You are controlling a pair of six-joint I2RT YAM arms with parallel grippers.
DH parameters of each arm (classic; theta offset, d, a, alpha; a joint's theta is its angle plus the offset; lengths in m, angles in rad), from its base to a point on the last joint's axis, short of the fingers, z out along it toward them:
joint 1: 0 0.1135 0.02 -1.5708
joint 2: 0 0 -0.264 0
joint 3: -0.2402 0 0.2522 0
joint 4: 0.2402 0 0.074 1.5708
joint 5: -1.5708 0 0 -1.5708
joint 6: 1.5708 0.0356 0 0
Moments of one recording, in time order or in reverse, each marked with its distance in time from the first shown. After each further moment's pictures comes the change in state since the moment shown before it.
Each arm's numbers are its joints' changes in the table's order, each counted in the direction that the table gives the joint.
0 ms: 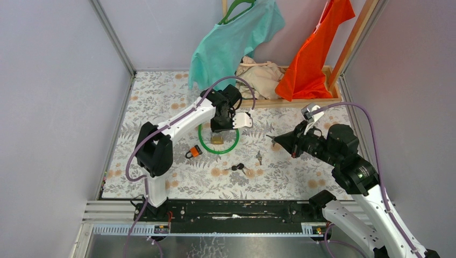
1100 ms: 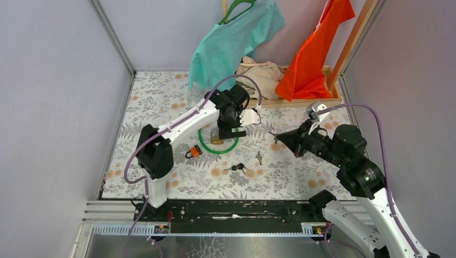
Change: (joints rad) left arm -0.060 -0.014 -0.045 -0.071 0.079 -0.126; right arm 0.000 -0.008 -0.061 0.026 -0.008 -0.029
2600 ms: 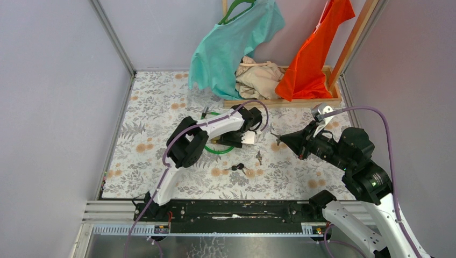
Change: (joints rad) left arm -0.073 0.365 -0.061 0.090 0.335 0.085; right arm 0.000 -0.029 -0.039 0.041 0.010 -0.001
